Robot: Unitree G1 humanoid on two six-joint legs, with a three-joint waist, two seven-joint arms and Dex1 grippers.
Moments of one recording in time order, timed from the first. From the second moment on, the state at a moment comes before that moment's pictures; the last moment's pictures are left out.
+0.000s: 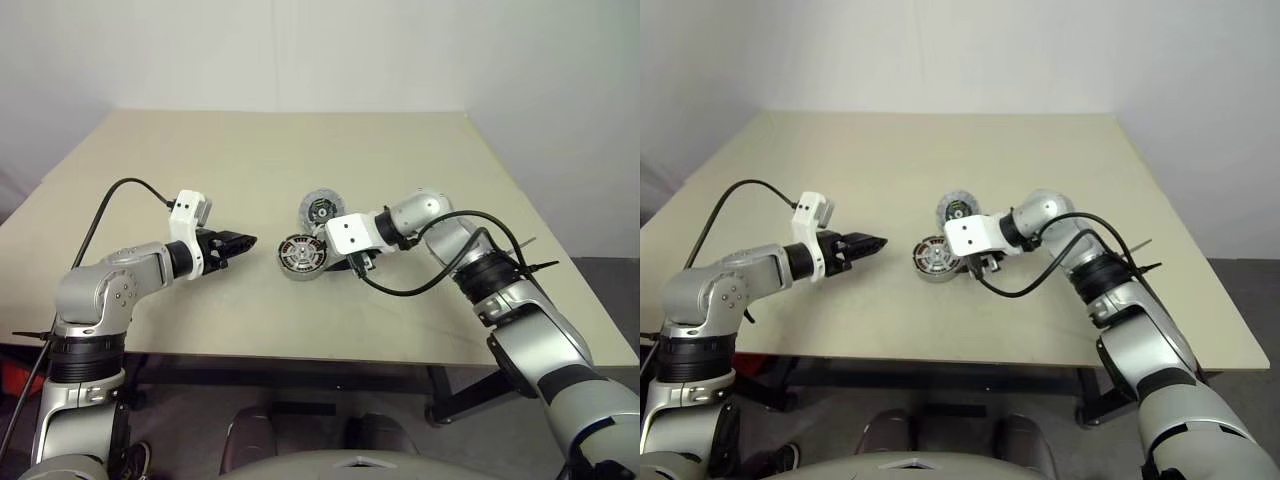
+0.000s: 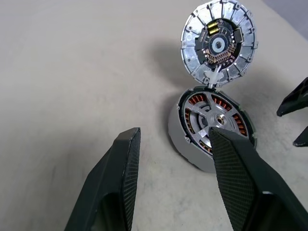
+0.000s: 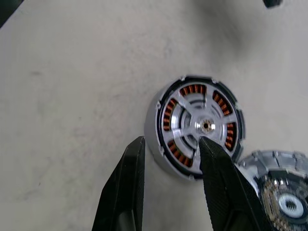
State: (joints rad) left arm -0.39 0.52 0.19 -0.16 -0.61 1.10 -0.55; right arm -0.90 -0.43 0.49 0.54 -0.13 -0.25 1.33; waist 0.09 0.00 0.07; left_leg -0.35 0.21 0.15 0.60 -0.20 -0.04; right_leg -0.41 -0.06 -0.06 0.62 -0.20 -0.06
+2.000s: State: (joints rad) left arm -0.33 0.49 0.19 -0.21 -0.61 1.08 -0.49; right arm -1.13 -0.25 0.58 1.09 -0.45 -0.63 1.16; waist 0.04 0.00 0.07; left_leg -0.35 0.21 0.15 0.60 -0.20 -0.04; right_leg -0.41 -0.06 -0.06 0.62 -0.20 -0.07
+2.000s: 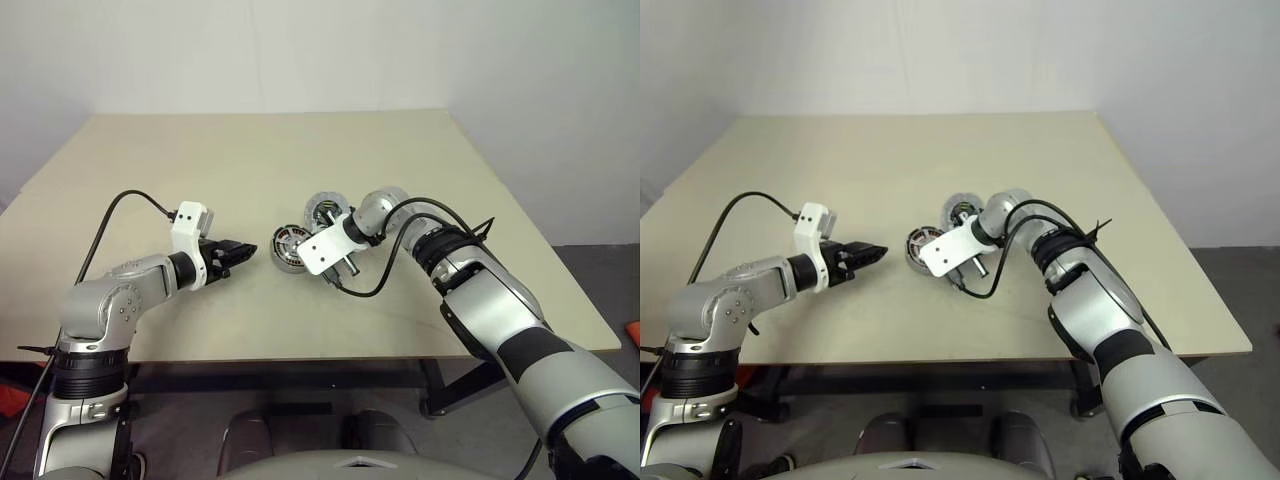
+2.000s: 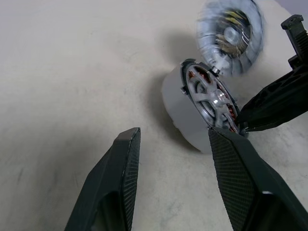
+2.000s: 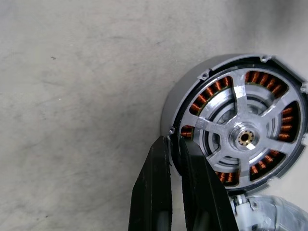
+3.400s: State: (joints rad) left arm -0.27 0.49 0.20 -0.25 -0.61 1.08 -0.46; right arm -0.85 -0.22 0.49 0.26 -0.14 0.65 1.31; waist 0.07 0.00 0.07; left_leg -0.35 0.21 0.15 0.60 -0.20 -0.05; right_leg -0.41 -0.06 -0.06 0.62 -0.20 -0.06
